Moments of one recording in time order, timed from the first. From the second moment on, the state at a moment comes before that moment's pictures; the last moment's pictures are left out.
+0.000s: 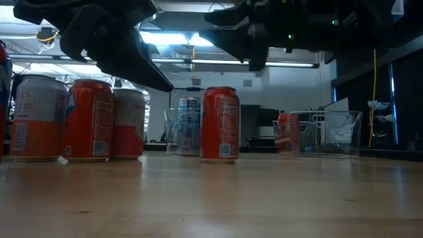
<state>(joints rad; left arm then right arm) -0.38 1.45 0.69 0.09 -0.48 -0.07 0.12 1.72 0.72 1.12 0.14 -0.89</state>
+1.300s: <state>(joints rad) -0.46 1.13 0.69 -0.28 -0.48 -0.18 0.09 1.73 1.43 -0.53 0.10 -0.66</state>
